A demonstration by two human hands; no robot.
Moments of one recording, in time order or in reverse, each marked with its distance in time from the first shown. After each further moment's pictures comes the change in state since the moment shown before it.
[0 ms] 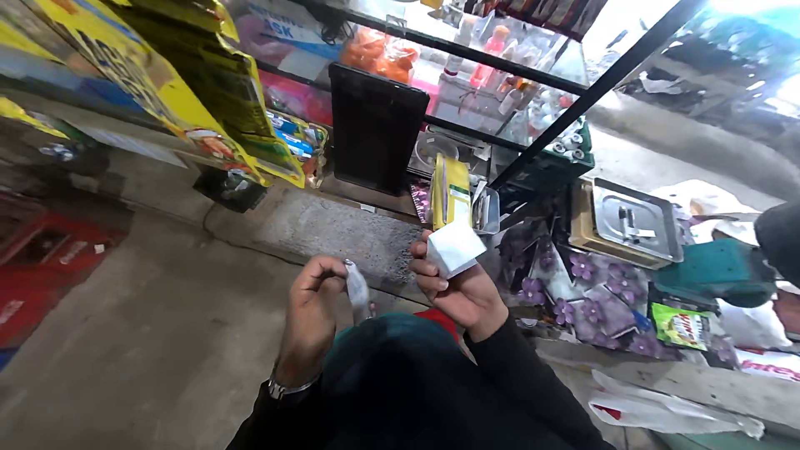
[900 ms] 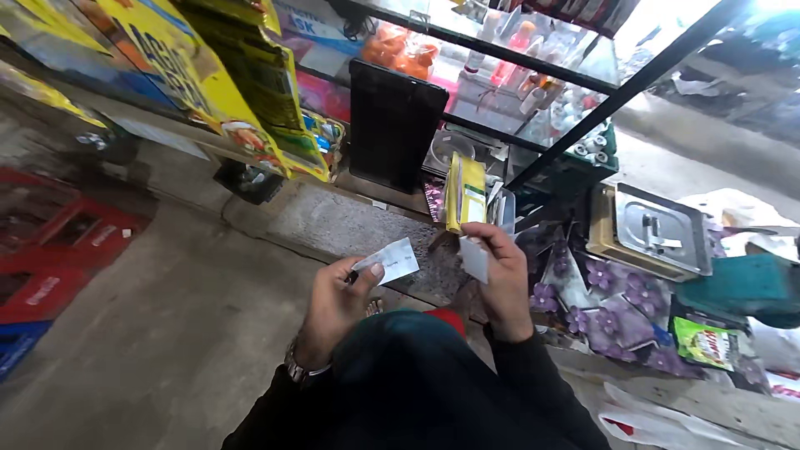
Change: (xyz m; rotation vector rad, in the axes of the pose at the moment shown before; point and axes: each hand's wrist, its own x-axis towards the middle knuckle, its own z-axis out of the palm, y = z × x) left_hand 0.004 0.008 0.009 0.530 -0.048 -0.049; right_hand -0.008 -0.021 0.002 -1.312 0.350 -0.704
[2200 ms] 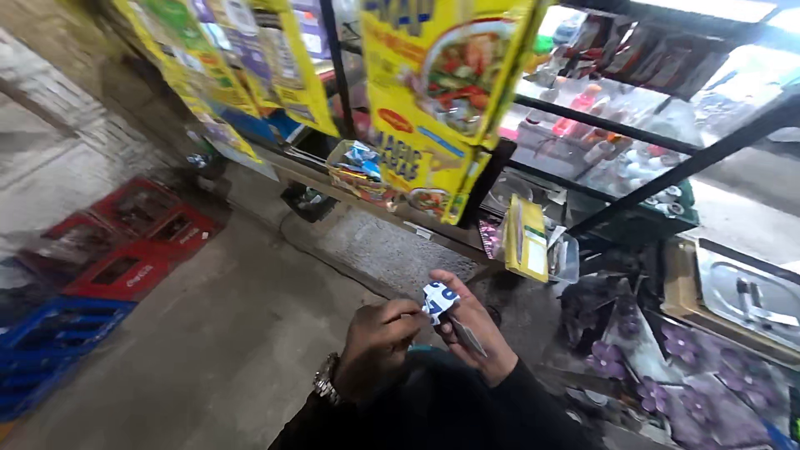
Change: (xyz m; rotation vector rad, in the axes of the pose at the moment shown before) left_hand -0.025 -0.028 -0.051 0.310 -0.004 0.610; right_hand -0.025 0.017 0.115 0.741 -0.472 0.584
